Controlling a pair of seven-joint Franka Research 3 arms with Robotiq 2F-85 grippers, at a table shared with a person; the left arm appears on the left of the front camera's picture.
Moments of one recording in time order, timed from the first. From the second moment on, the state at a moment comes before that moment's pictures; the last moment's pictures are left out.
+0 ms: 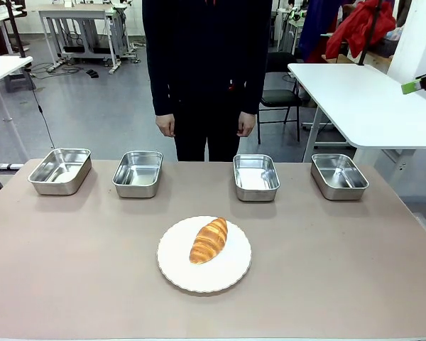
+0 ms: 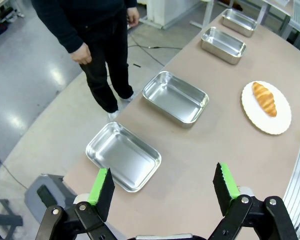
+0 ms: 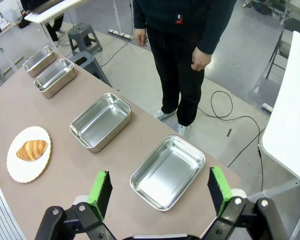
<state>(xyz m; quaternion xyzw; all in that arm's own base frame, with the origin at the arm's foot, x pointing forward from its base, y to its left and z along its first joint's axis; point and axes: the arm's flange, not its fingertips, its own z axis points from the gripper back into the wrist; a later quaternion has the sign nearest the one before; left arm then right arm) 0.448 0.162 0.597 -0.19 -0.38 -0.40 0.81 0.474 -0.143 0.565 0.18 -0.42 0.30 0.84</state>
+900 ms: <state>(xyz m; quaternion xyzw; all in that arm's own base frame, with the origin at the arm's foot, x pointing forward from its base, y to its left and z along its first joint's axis) 0.448 0.162 0.597 -0.19 -0.38 -0.40 0.81 0.474 -0.143 0.565 0.18 -0.42 0.30 0.84</state>
